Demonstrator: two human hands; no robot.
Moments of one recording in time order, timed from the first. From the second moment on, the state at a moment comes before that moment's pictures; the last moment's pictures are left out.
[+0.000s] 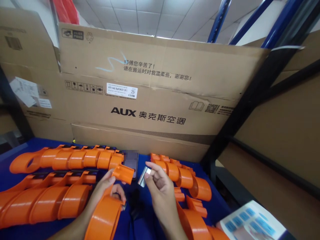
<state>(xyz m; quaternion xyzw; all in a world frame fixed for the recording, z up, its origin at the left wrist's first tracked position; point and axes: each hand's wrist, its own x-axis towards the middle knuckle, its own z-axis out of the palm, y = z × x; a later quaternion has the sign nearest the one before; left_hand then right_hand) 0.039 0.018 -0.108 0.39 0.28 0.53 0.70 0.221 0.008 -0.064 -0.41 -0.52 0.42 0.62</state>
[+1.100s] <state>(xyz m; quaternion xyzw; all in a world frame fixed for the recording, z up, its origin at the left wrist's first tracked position) 0.037 0.002 -0.086 0.38 0.39 0.58 0.61 0.218 0.007 -0.059 -0.42 -0.48 0.49 0.59</state>
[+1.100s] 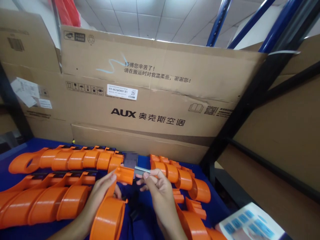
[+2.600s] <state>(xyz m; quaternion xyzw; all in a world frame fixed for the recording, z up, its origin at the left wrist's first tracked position) 0.025 0.002 -0.081 0.37 0.39 0.60 0.59 0.219 -0.007 -0.060 -0.47 -0.83 0.10 0.29</state>
